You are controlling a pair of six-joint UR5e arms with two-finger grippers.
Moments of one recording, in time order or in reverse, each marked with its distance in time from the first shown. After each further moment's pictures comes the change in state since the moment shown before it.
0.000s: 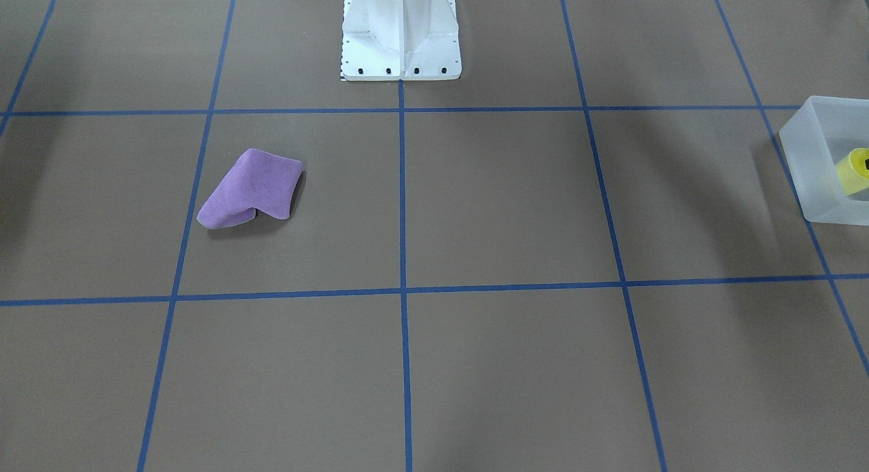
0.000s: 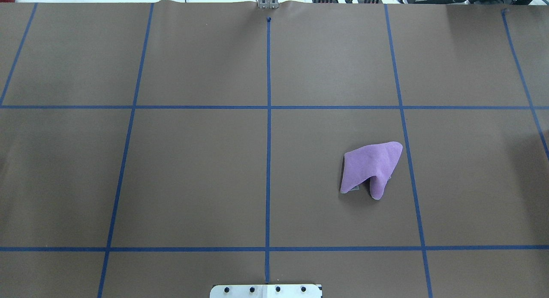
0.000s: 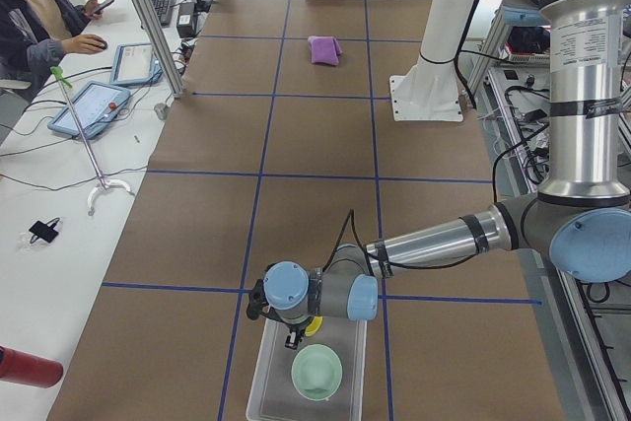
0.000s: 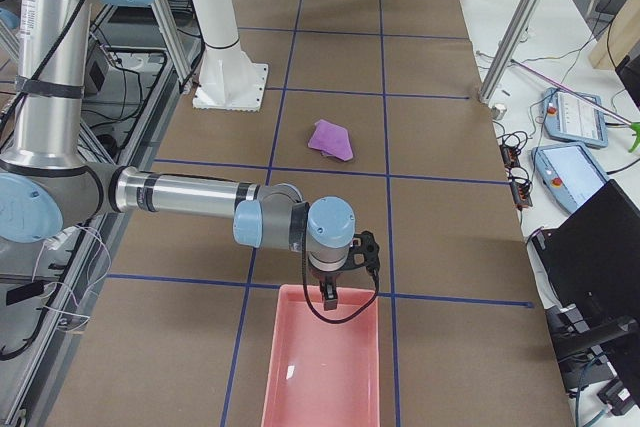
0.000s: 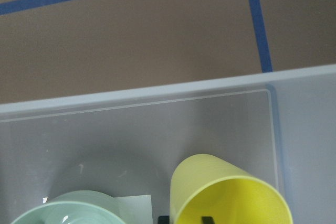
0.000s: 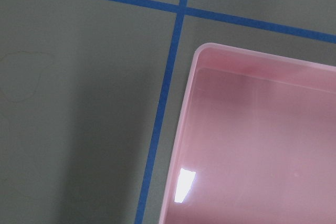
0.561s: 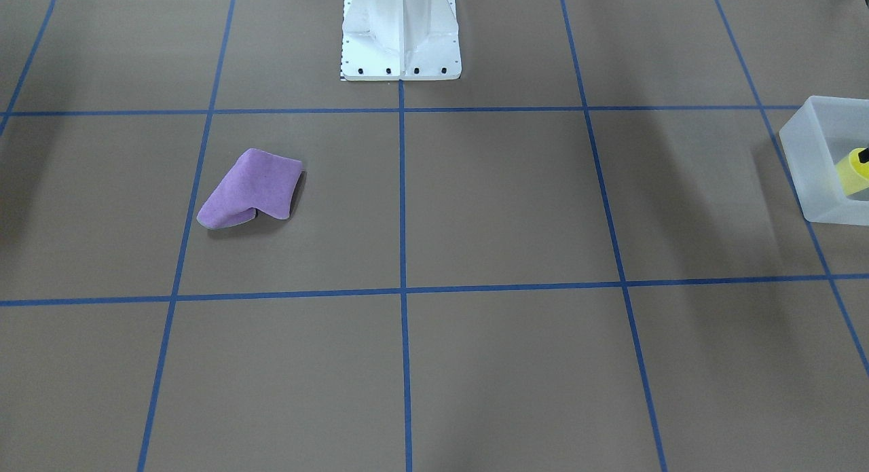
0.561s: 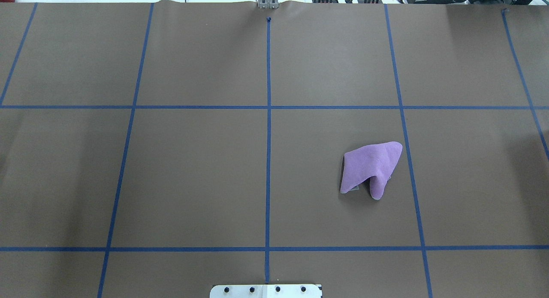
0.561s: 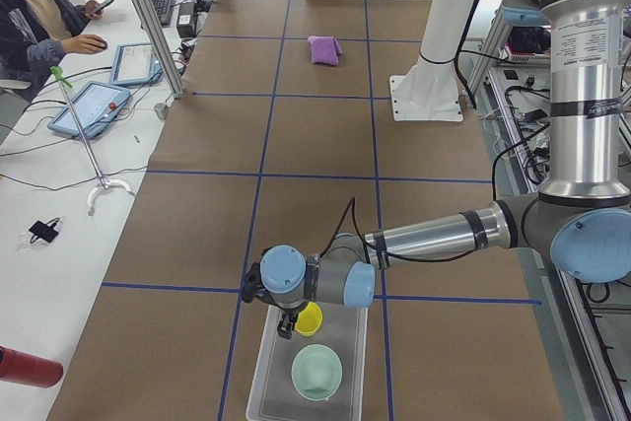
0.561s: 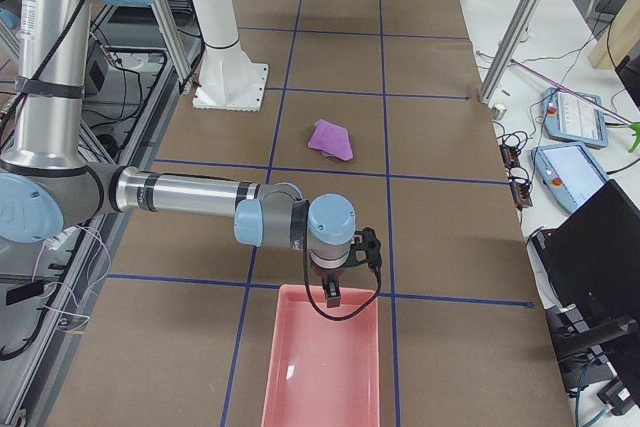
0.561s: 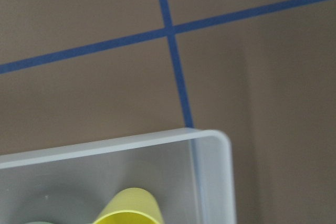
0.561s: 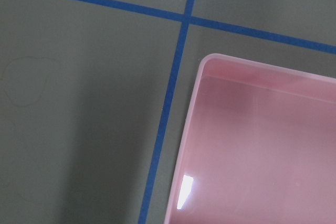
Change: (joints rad) left arm -0.006 0.001 -0.337 0.239 -0.050 -0.110; right arm -0.006 0.003 0.007 0.036 0.011 0.020
